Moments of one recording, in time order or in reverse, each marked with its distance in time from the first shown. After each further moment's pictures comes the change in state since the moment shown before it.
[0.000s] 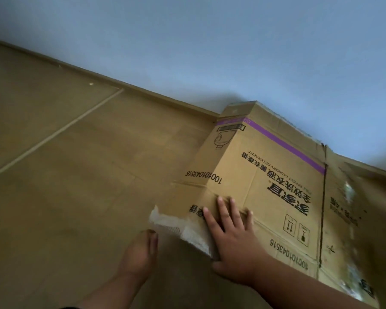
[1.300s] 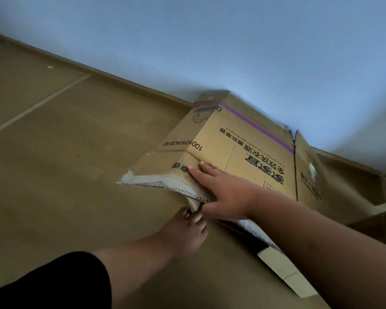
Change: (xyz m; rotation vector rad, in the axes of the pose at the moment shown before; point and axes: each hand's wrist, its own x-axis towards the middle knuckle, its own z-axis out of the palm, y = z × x) left_hand 0.021 0.163 0.024 0.830 -0.166 1.025; right_hand 0.007 0.050 -0.102 0.170 -0.072 -0.041
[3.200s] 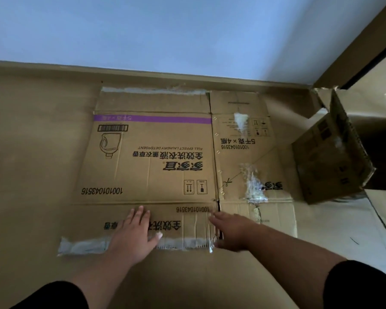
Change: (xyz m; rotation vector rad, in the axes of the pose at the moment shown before) left_hand 0.028 0.022 0.111 -0.420 -0.494 -0.327; right_hand -0.075 0.126 0.241 0.204 -0.281 0.452
